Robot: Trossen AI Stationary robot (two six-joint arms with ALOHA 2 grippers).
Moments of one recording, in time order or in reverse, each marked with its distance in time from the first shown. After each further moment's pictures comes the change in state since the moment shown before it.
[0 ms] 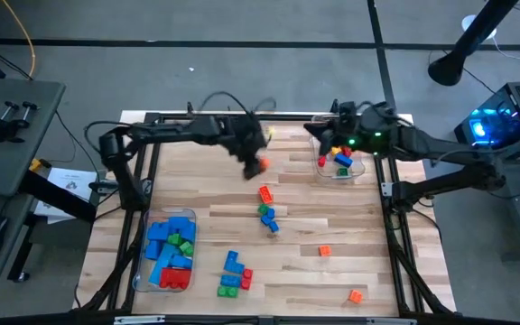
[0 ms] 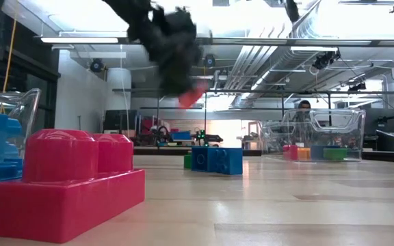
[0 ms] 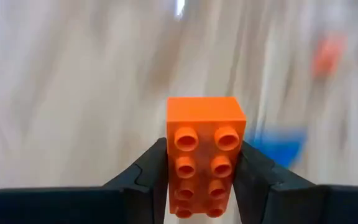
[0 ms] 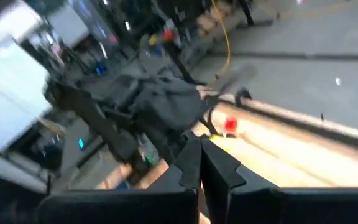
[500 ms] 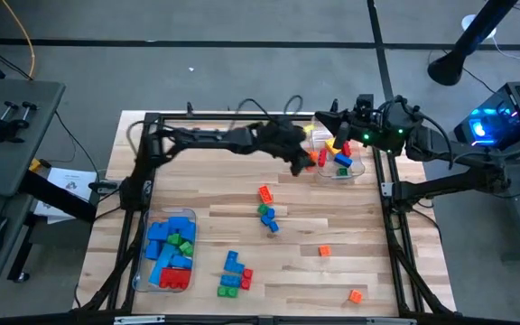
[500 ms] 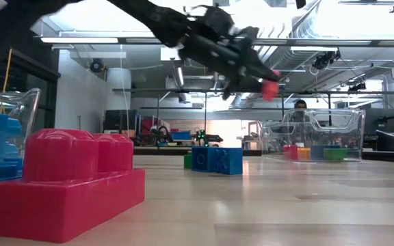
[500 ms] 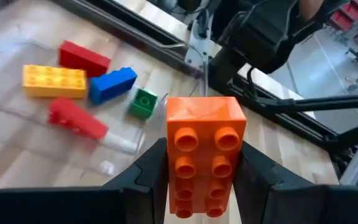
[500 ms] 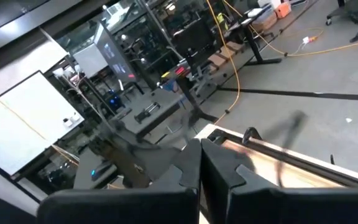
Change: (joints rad) left arm -0.056 0.362 0.299 0.546 -0.004 -0.295; right arm -0.003 -0.084 0.000 0.078 0.038 -0.067
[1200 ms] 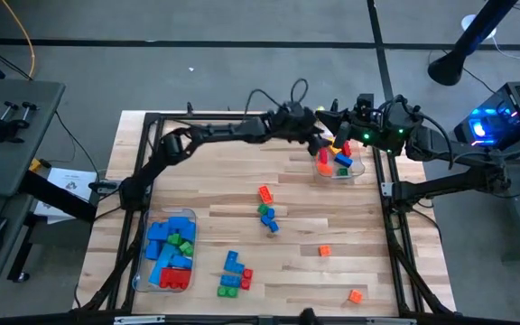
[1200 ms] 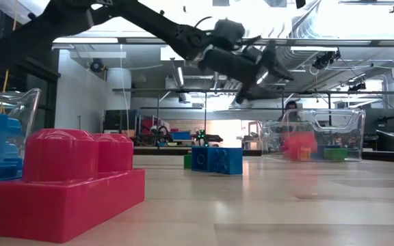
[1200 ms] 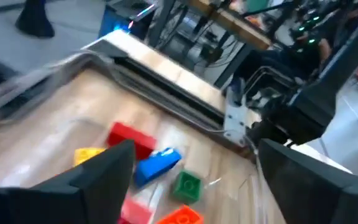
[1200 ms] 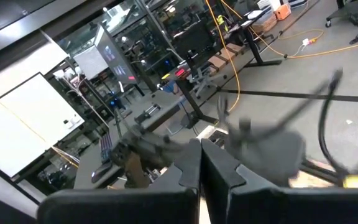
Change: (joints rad) left arm 0.068 0.204 0.304 0.046 -0.103 -0.031; right arm 0.000 0.000 0.000 0.008 0.003 -0.002
